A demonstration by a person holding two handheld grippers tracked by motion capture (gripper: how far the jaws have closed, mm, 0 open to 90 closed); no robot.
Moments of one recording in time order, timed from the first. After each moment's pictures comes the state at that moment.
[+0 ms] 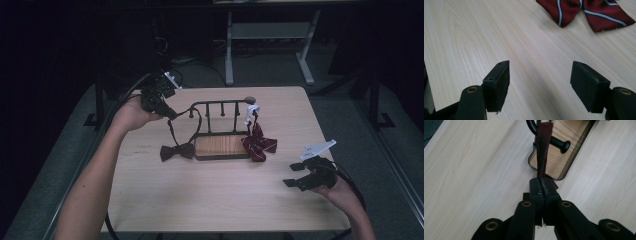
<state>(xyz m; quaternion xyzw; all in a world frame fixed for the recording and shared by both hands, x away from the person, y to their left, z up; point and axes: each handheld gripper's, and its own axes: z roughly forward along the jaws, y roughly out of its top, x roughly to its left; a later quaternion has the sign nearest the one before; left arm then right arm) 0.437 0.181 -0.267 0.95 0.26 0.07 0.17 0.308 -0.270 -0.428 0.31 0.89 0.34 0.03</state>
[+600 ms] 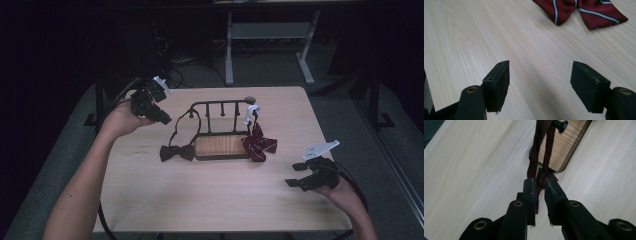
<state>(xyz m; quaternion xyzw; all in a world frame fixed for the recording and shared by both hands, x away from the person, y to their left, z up) 0.419 0.204 -0.267 0.95 0.26 0.08 0.19 0.305 -0.275 -0.428 0.32 0.89 0.34 0.04</state>
